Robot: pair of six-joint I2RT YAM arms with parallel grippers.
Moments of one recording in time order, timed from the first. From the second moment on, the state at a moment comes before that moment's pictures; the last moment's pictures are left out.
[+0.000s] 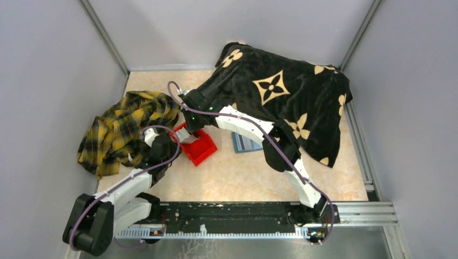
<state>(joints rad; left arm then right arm) -0.36 0.99 0.26 0.09 -0.38 -0.89 0.95 2.24 2.01 -0.57 -0.06 0.41</state>
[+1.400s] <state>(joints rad) -0.31 0.77 0.63 -0.31 0.18 -1.00 1.04 1.24 1.09 -0.31 0.22 0.18</state>
